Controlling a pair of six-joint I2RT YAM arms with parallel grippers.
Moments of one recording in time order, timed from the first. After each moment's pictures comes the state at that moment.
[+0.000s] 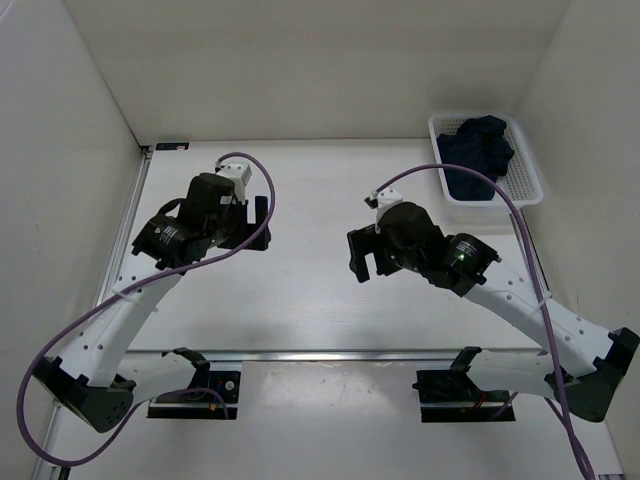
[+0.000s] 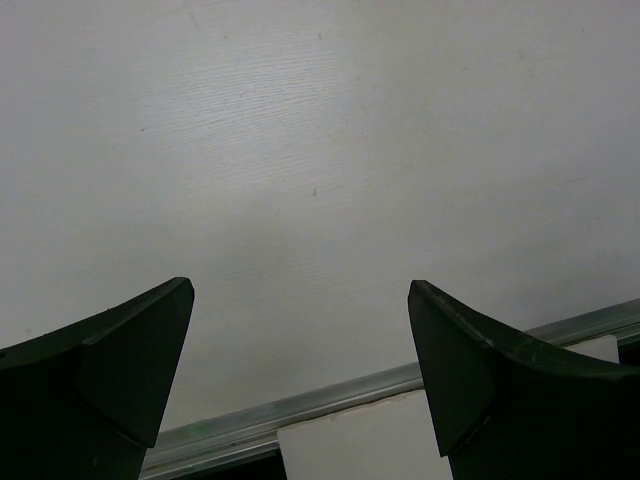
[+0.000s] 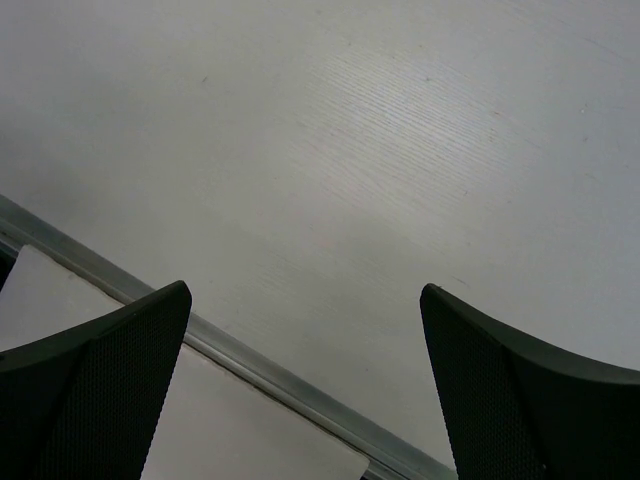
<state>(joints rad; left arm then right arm) -0.53 1.12 1.33 -0.95 -0.12 -0.31 0.89 1.12 1.19 -0.79 0.15 0.31</state>
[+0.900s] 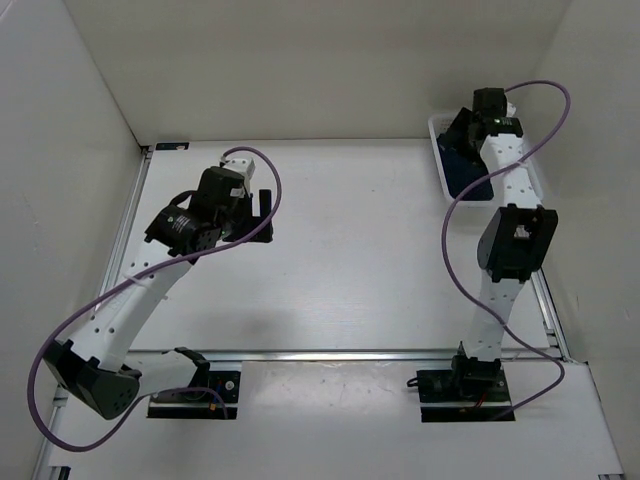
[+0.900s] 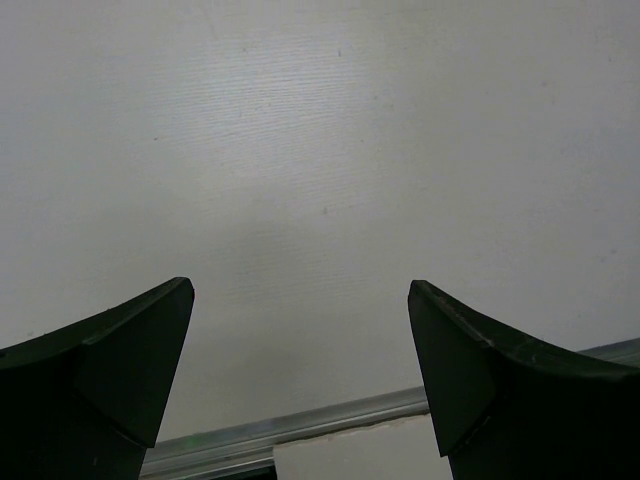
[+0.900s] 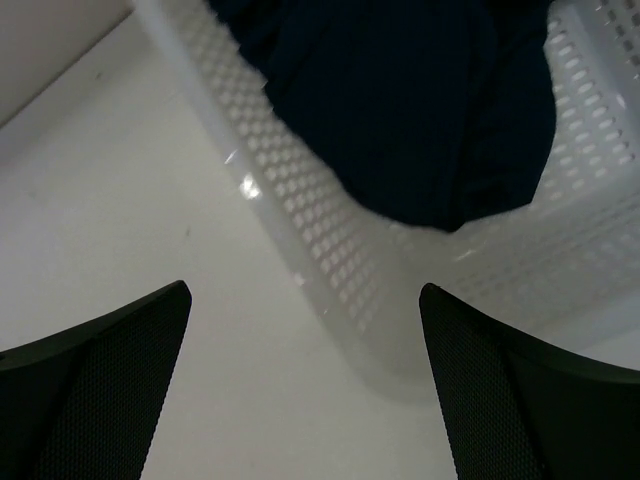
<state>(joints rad) -0.53 1.19 1.34 -0.92 -0.16 -0.34 0.00 2.05 2.05 -0.83 0.16 0.49</state>
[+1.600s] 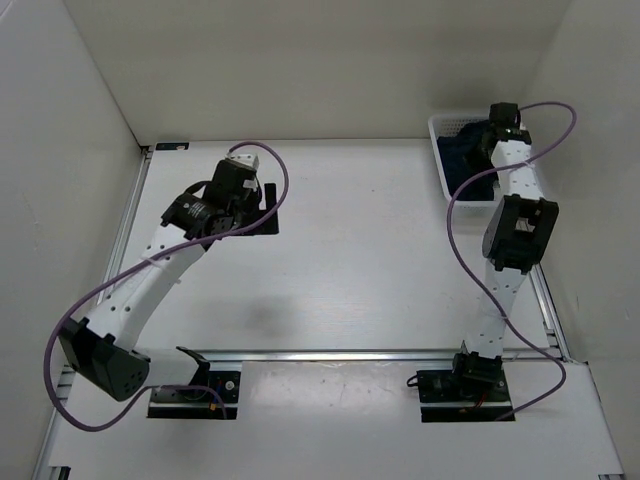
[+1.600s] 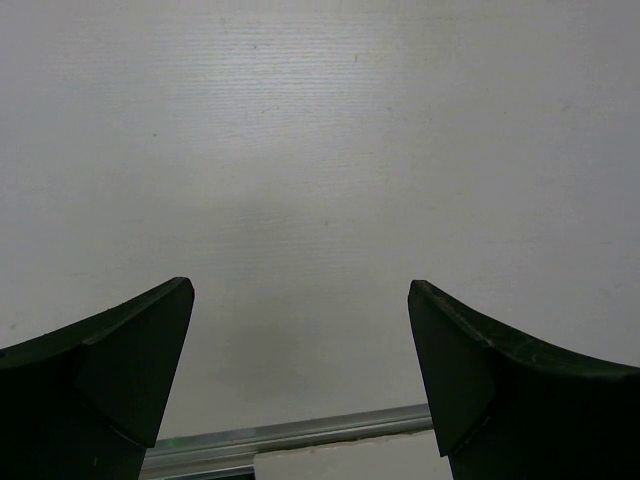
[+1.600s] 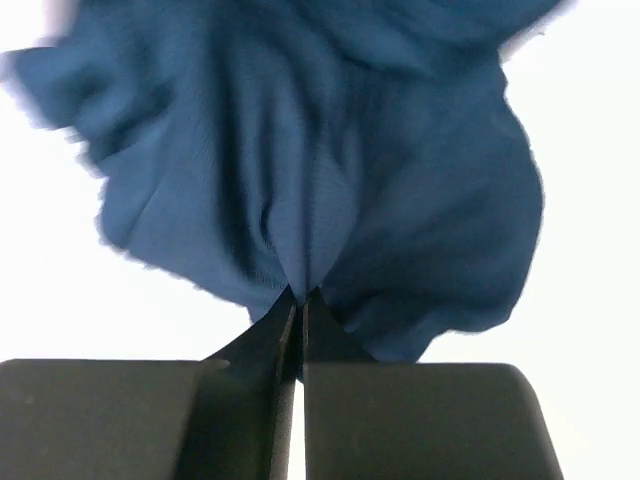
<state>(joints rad) -0.53 1.32 1.39 -0.92 -0.21 -0.40 -0.15 2.31 2.14 -0.75 0.04 0.54</state>
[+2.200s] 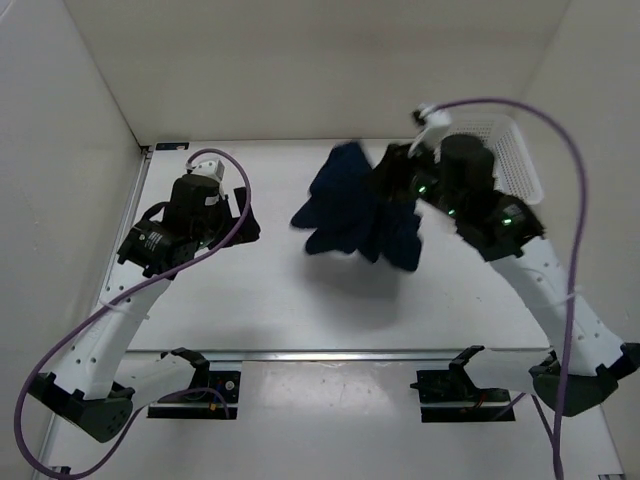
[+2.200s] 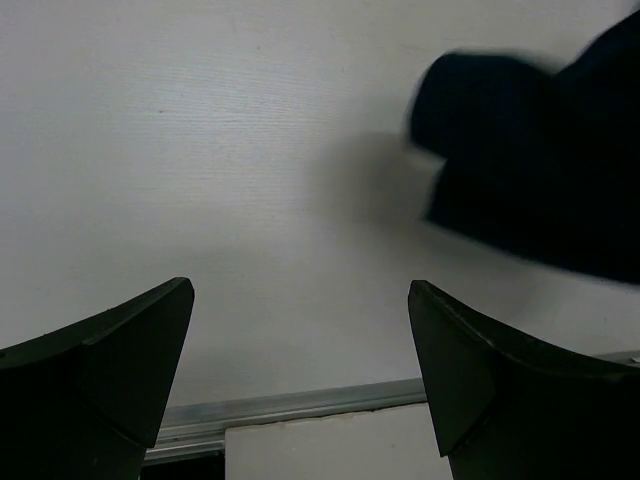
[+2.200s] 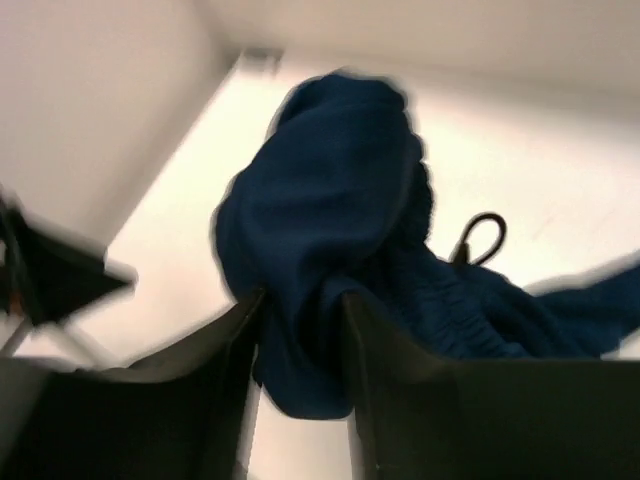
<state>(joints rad) -0.48 1.06 1.34 -0.96 -0.17 -0.50 0.58 1.25 1.68 -0.63 -0.05 0.32</state>
